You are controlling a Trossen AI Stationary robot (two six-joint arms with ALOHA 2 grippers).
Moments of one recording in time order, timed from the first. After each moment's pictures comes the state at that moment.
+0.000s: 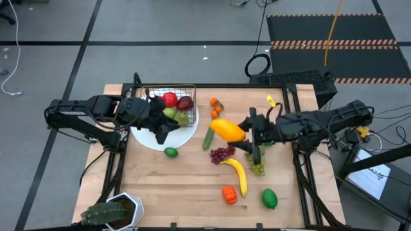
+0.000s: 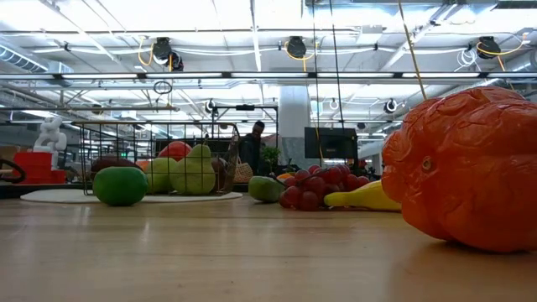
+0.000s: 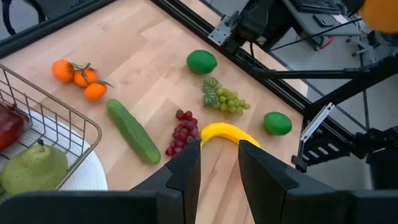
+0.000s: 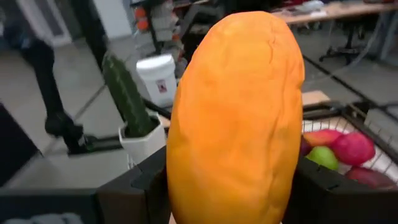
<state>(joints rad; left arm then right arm) -0.12 1.19 1.45 -0.86 -0.17 -0.69 0.33 1.21 1.31 -0.32 0.29 0.23</state>
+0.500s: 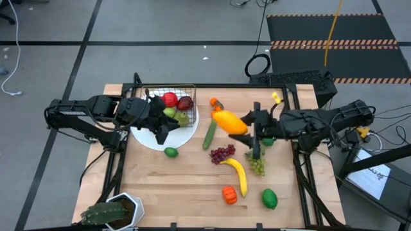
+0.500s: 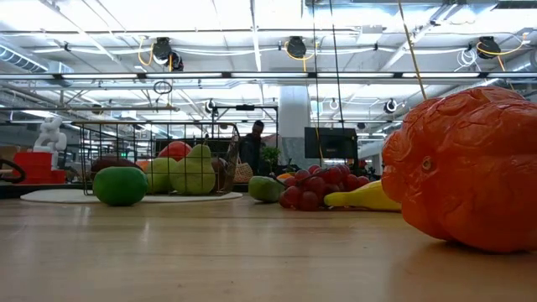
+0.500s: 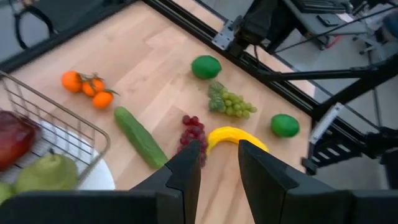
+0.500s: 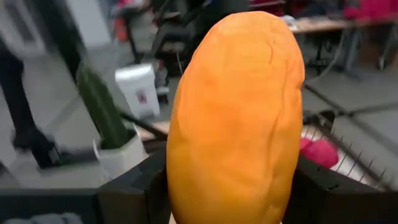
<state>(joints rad) -0.12 1.19 1.45 -0.86 -0.21 -0.65 0.30 1.17 1.31 -0.32 0.38 0.29</state>
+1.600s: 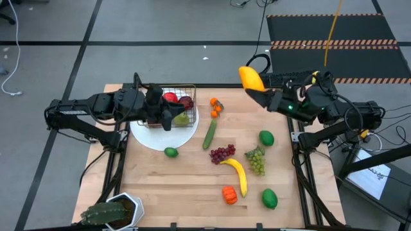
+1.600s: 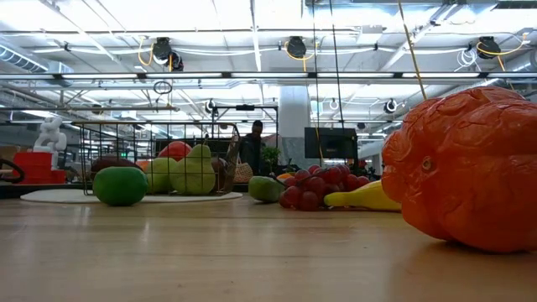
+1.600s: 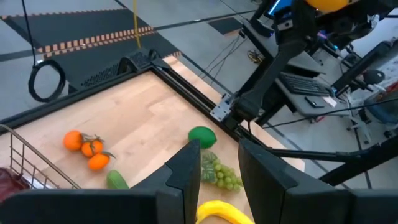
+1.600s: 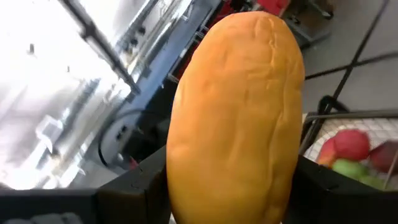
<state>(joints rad) -0.08 1.19 1.45 -0.62 -0.35 -0.66 0.15 1.04 1.30 -0.20 0.54 0.94</state>
